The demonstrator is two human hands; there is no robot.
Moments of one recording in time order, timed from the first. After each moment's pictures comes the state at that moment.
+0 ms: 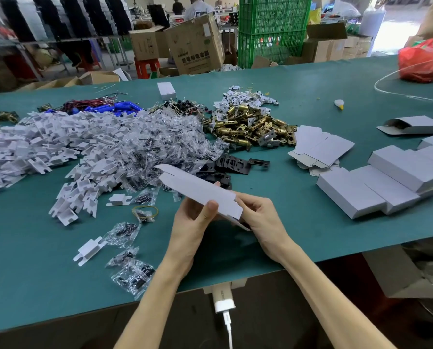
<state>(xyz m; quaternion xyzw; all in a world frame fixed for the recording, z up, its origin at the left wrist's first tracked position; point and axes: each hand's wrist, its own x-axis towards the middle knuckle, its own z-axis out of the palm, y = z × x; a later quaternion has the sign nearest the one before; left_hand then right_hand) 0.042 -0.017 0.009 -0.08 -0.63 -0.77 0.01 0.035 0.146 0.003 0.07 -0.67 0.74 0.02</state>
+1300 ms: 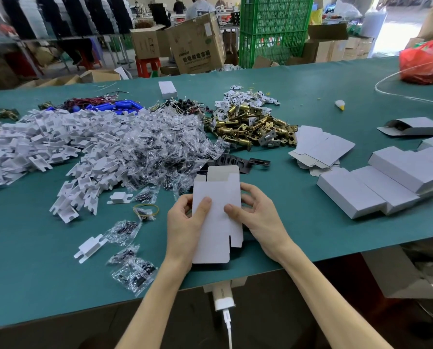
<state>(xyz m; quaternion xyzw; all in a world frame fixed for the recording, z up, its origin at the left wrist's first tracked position) 0.030 -0.021 -0.012 0.03 -0.69 -0.72 0.07 0.034 0.145 -0.001 0.04 -0.63 0.77 0.00</state>
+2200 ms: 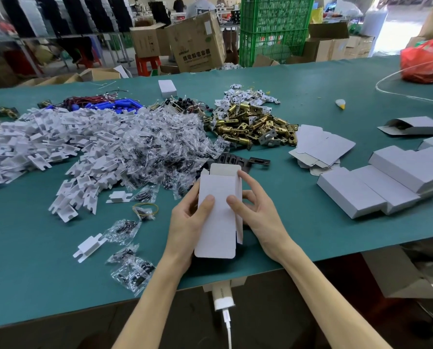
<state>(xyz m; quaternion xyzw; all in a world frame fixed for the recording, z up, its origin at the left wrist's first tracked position) 0.035 -0.021 0.001 -0.05 -0.64 -0.77 -0.01 0.039 0.144 0.009 0.05 -0.66 0.75 0.02</state>
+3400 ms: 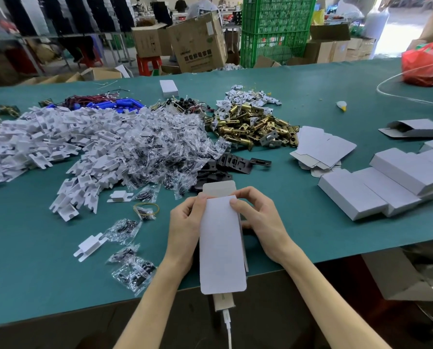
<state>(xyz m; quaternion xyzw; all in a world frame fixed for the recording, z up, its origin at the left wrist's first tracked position) 0.038 -0.020 0.000 0.01 -0.67 -0.74 0.02 0.036 0.147 0.000 0.04 -0.68 0.73 0.01</state>
